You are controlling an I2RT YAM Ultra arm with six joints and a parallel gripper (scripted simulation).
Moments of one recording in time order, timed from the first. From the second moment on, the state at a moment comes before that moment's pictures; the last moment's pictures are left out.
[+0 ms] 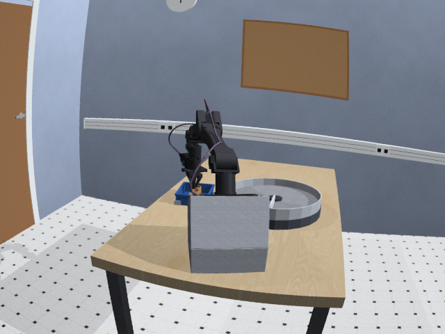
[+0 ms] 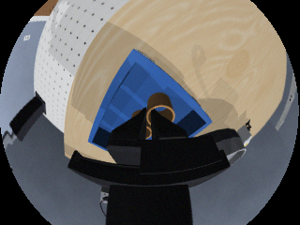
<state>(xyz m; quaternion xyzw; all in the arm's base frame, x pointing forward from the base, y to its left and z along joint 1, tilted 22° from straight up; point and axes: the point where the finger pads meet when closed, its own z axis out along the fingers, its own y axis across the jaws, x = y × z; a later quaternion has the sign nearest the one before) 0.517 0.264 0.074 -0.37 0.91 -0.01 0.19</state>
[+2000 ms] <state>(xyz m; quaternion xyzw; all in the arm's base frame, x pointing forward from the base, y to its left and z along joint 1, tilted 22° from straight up) 0.519 0.265 0.075 -0.37 0.91 -0.01 0.19</state>
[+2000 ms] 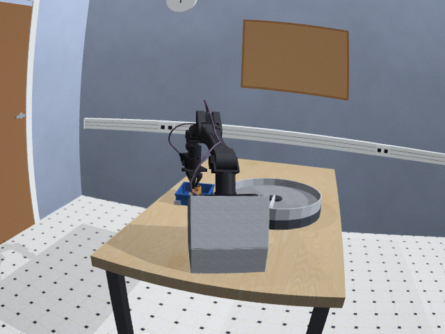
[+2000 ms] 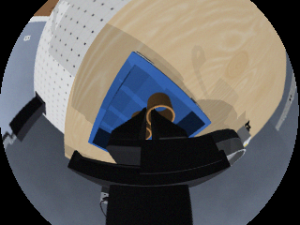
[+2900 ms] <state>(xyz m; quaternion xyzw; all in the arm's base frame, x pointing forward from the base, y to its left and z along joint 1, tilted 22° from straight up) 0.519 0.265 0.075 -0.37 0.91 -0.01 0.19</state>
